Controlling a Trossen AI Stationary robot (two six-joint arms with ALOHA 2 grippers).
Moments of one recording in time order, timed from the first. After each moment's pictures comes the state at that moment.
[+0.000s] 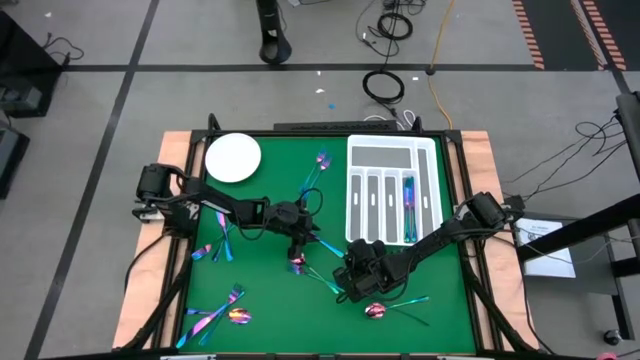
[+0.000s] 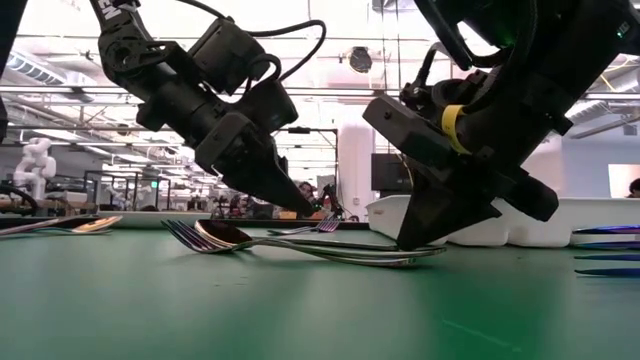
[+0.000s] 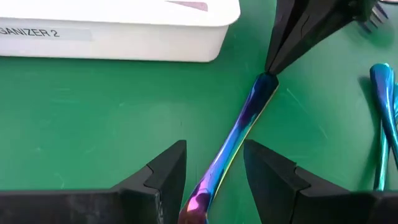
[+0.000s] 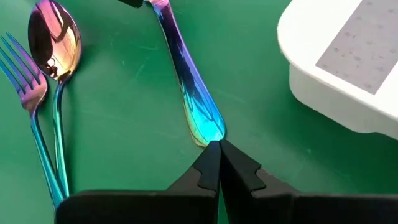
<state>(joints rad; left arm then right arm) -0.03 1.76 0.69 0.44 0.08 0.02 0.47 1.98 1.09 -0.35 0.60 1.45</state>
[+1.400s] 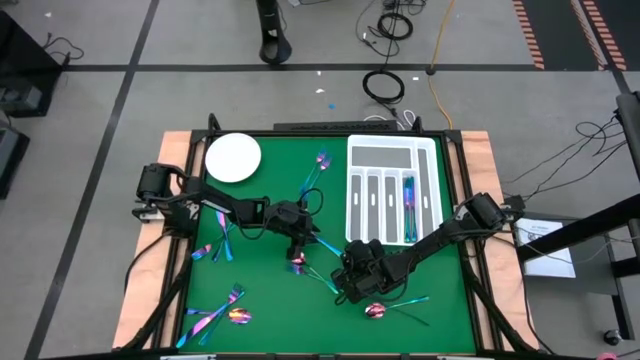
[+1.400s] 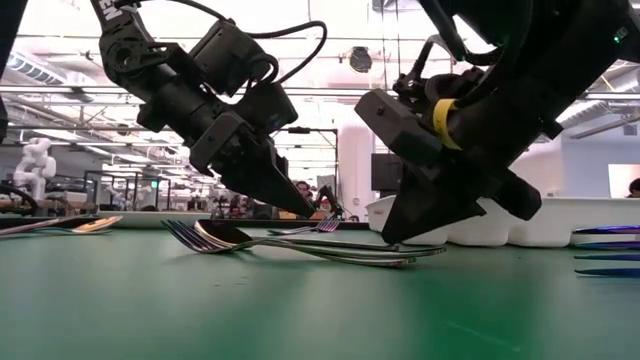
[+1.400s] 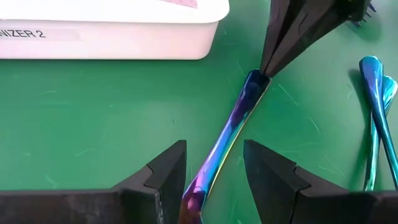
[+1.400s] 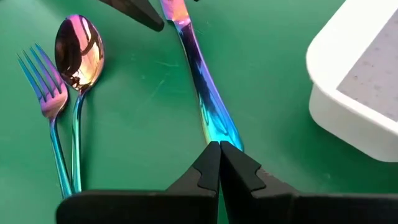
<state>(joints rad) -0.02 1.76 0.69 0.44 0.12 0.04 0.47 1.98 1.09 -0.26 0.68 1.35</state>
